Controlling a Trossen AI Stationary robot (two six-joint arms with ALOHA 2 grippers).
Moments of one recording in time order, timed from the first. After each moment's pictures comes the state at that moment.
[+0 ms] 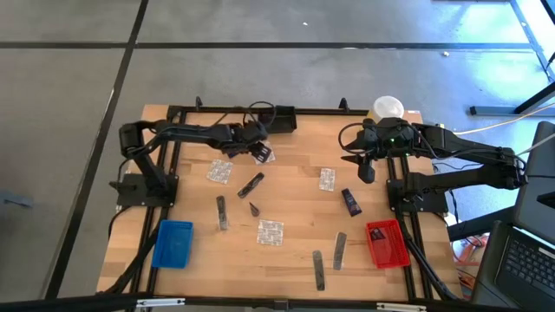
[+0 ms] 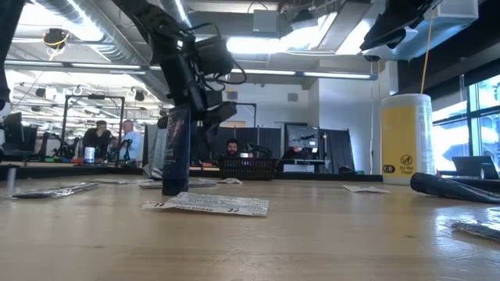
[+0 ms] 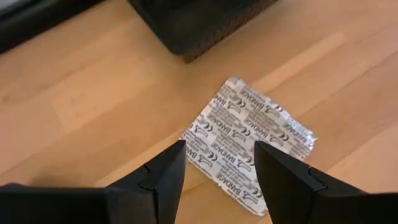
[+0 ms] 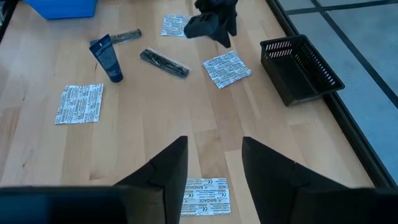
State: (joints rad) left arm 0.37 1.70 1.03 -0.41 -0.31 -0.59; right arm -0.16 0.89 0.99 -0.78 0.01 -0.01
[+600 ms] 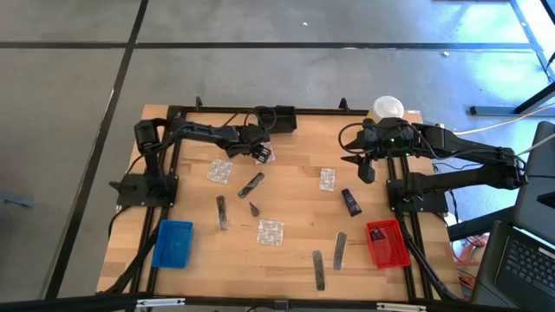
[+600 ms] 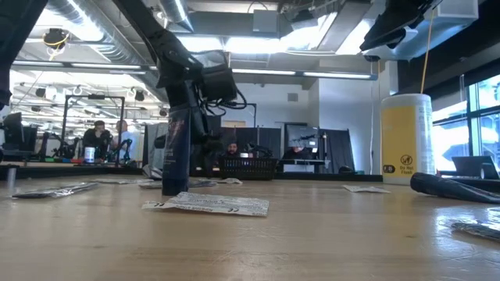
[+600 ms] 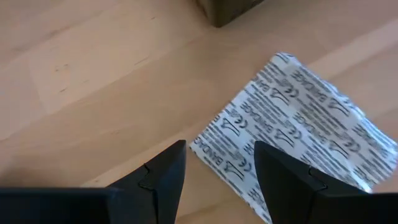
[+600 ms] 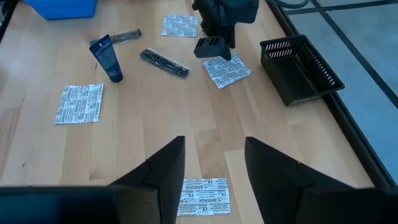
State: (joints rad) left arm 0.40 1.84 1.03 -0.37 -0.31 -0.65; right arm -0.16 0.89 0.99 -0.78 0.01 -0.01
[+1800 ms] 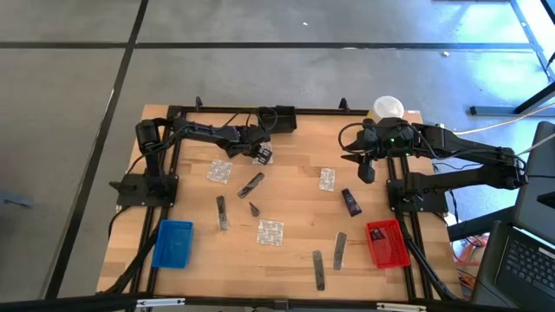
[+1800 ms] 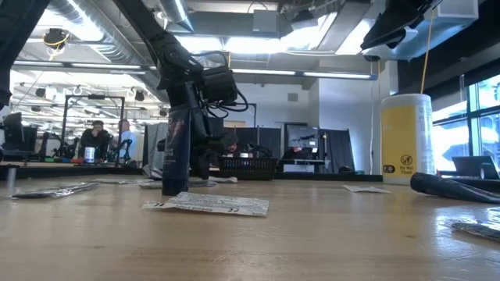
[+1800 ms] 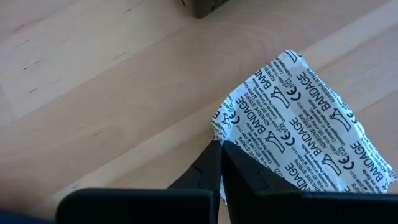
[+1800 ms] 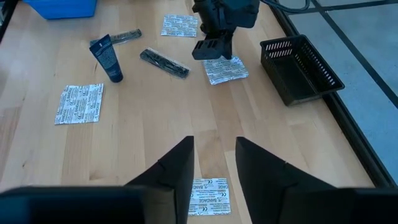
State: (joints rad) left arm 0.40 1.86 1.03 -0.34 -0.25 -0.61; right arm -0.16 0.89 0.99 -0.78 0.01 -0.01
